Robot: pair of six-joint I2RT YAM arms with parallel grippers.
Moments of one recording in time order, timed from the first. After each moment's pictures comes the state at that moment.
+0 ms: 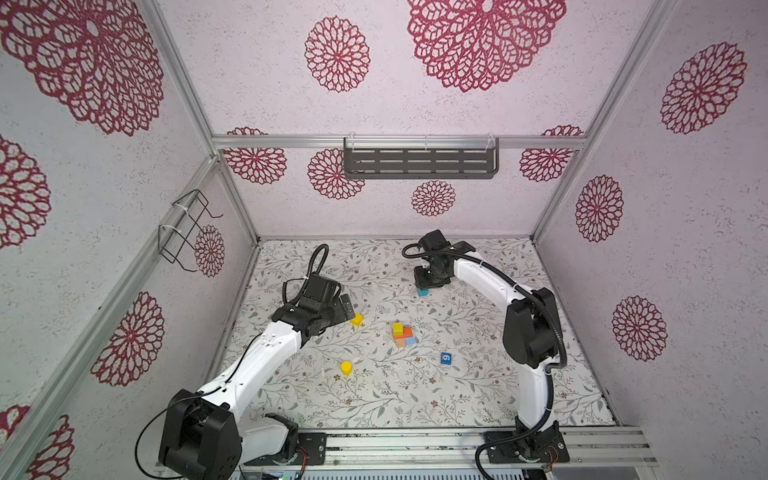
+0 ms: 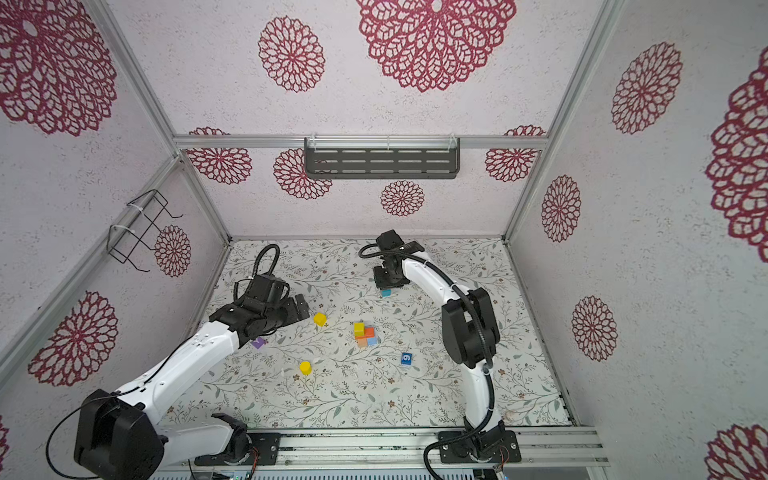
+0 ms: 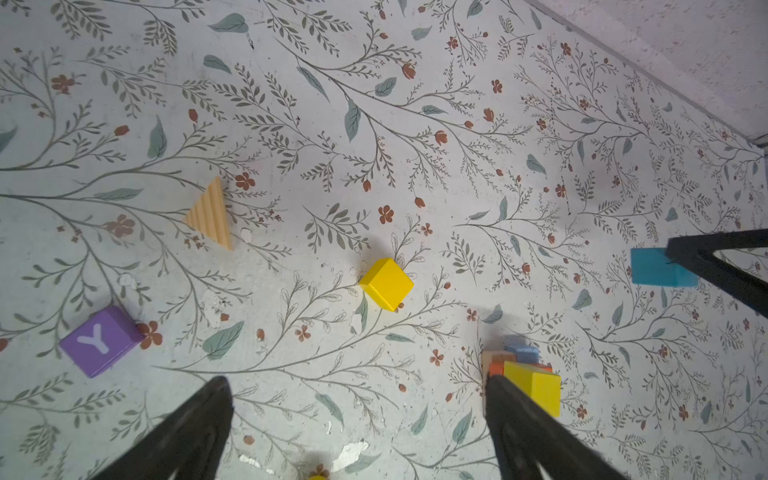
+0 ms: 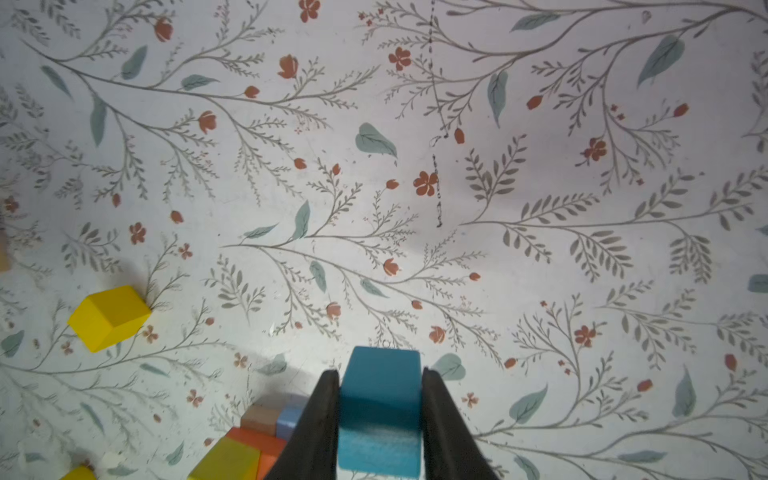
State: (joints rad) left arm -0.39 1.25 0.91 -0.58 -0.14 -0.68; right arm 0.53 2.01 1.78 -0.88 -0.04 0.28
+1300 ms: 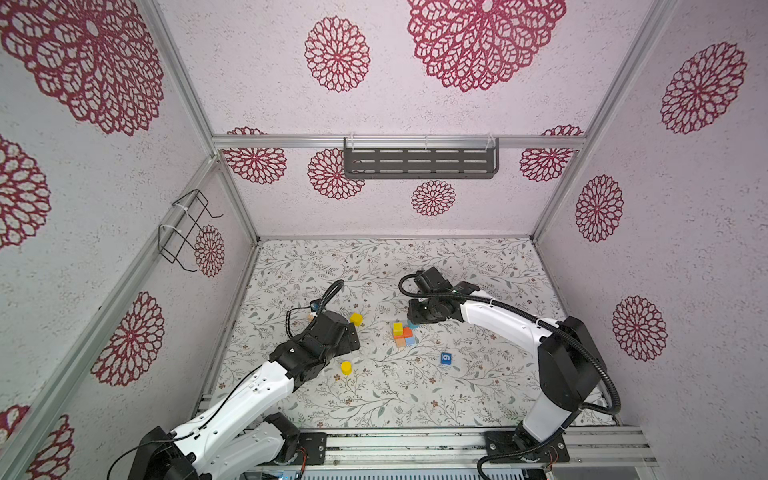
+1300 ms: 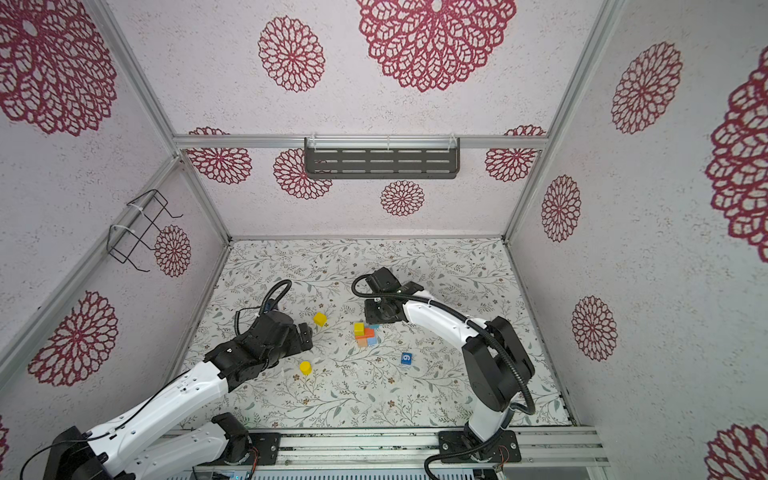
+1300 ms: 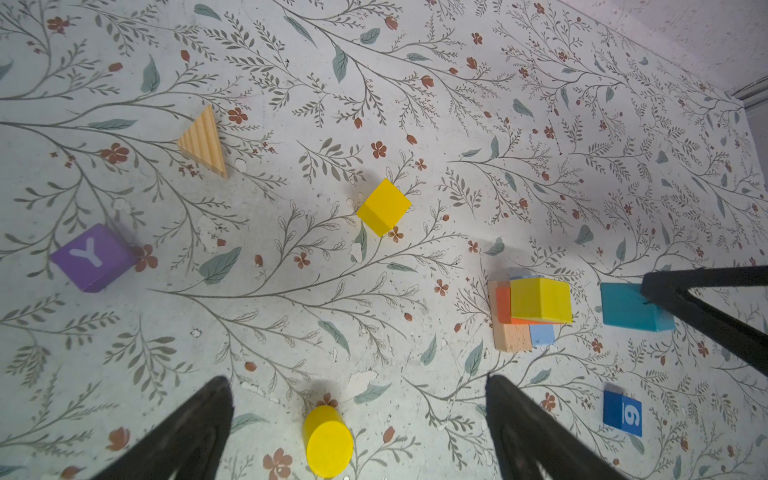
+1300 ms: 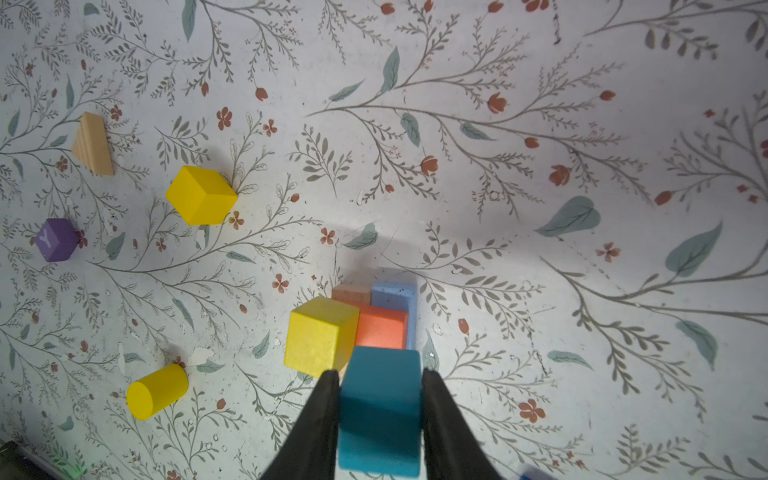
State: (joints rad) left arm -0.64 1.01 0.68 -0.56 -0.31 -0.80; right arm 0.72 1.71 1.28 -0.61 -0.04 0.54
